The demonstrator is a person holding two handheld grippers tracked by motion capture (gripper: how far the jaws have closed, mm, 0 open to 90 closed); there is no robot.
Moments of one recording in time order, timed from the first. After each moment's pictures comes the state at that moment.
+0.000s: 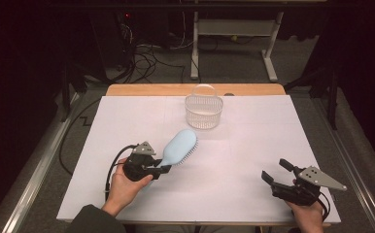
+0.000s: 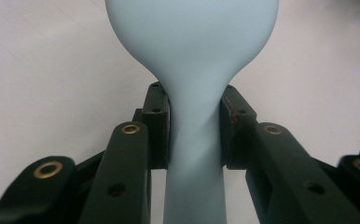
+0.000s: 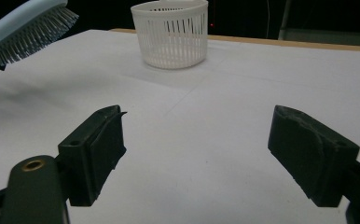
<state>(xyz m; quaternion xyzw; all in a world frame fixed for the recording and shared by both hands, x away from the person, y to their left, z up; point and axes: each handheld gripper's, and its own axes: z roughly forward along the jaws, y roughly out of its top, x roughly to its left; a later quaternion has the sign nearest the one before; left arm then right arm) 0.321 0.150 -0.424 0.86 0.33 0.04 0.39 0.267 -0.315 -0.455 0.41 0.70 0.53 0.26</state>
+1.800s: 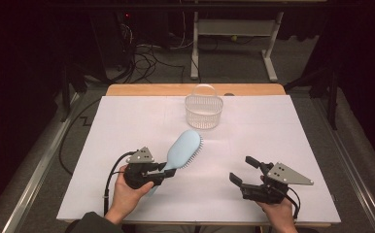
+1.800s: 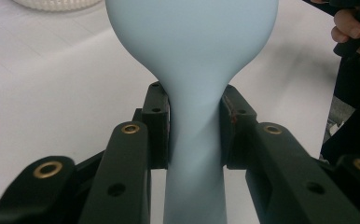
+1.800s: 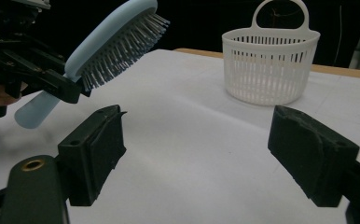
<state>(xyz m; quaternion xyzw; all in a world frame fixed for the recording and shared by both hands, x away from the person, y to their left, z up) 0.304 0.145 -0.427 0.83 0.30 0.03 0.46 0.269 -0.235 -0.439 0.33 0.71 0.58 0.20</state>
